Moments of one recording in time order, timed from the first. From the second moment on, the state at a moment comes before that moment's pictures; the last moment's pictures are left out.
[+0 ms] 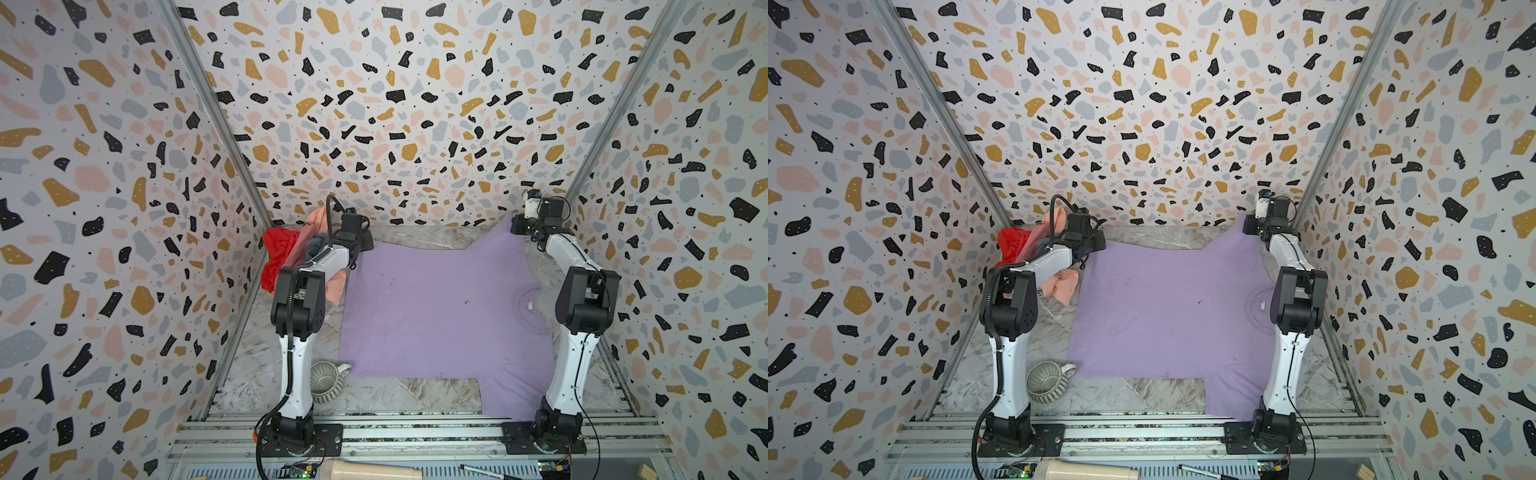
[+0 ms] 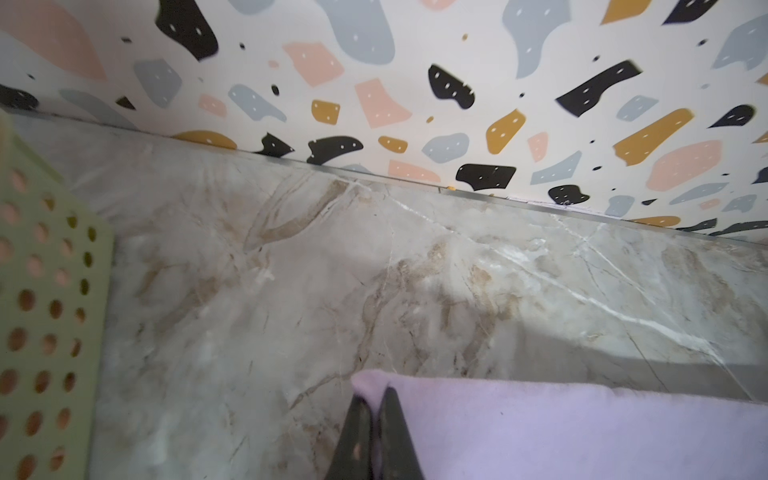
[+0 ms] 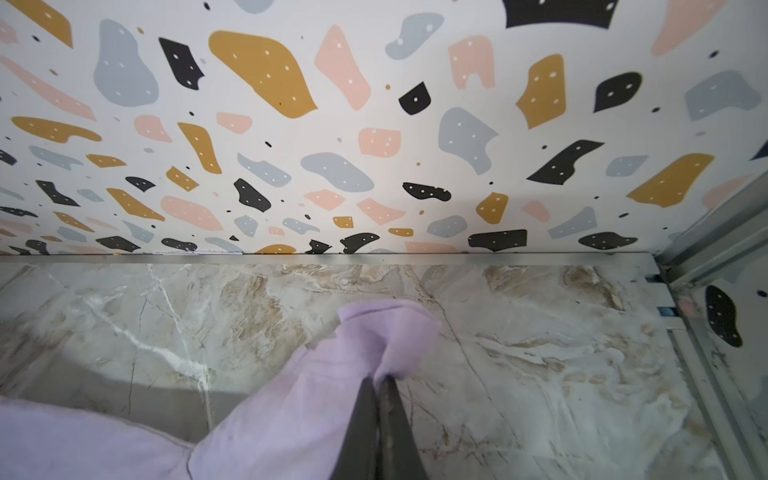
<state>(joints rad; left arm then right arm) -0.22 2.18 1.69 -0.14 -0.05 -0.30 -0.10 2.20 1.87 -0.21 -0.31 0.00</state>
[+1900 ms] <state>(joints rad) -0.35 1.88 0.99 0.05 0.02 -0.46 -0.03 1.64 0.78 0.00 -0.28 0.35</state>
